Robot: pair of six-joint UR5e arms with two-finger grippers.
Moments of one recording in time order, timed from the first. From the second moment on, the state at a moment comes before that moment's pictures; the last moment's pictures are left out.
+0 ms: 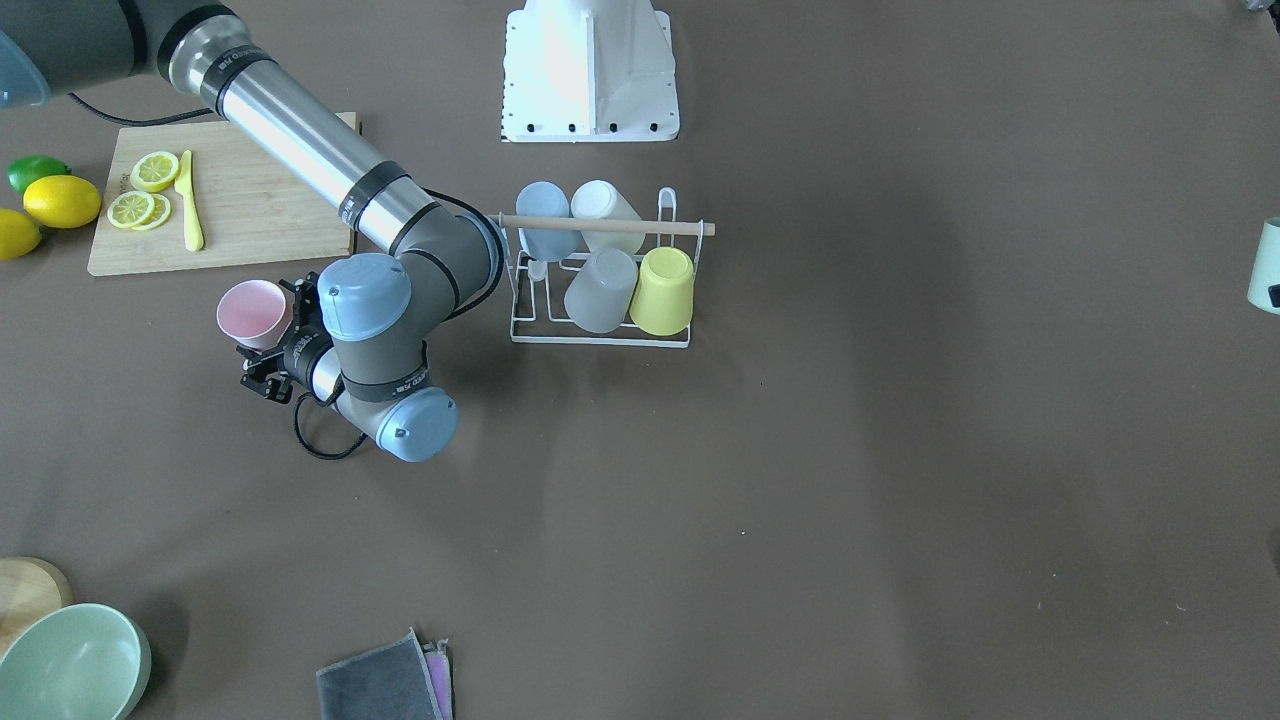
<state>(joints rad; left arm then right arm) -1.59 -1.85 -1.33 -0.57 -2.99 0.33 0.67 -0.65 0.93 -2.52 1.88 -0.69</state>
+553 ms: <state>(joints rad) -1.75 -1.85 -1.24 -0.80 -3.00 0.31 0.67 -0.66 0.93 -2.53 1.87 -0.69</state>
